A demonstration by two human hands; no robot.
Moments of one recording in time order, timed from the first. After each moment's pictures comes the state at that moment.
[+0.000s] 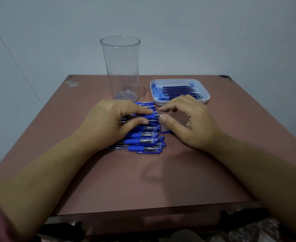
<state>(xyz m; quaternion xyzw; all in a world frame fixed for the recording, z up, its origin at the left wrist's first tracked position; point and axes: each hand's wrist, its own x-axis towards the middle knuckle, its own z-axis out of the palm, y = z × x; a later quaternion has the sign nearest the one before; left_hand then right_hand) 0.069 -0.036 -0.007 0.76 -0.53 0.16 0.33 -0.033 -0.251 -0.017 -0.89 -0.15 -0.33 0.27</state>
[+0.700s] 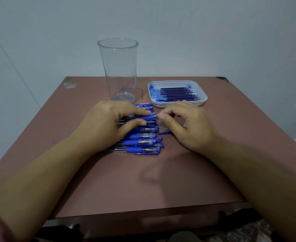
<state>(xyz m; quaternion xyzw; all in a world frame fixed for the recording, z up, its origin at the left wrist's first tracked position) 0.067 -0.035 -0.005 0.76 -0.53 0.16 0.33 -0.037 -0.241 -0.015 -0.90 -0.11 -0.32 0.29</state>
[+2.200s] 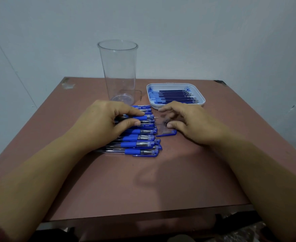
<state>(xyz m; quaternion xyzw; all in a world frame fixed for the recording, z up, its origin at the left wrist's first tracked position) 0.068 -0.032 0.000 0.81 -0.46 0.10 0.35 -0.029 -0.269 0.002 -0.96 -0.02 -0.08 0.27</state>
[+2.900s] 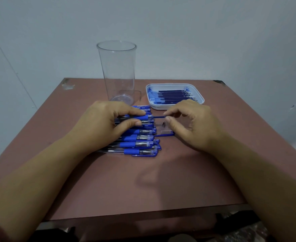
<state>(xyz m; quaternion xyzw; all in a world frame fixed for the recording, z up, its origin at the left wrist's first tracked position) 0.068 -0.033 -0.002 0.79 -0.49 0.14 0.34 -0.044 -0.260 -0.006 -0.91 -0.12 -0.33 0.22</state>
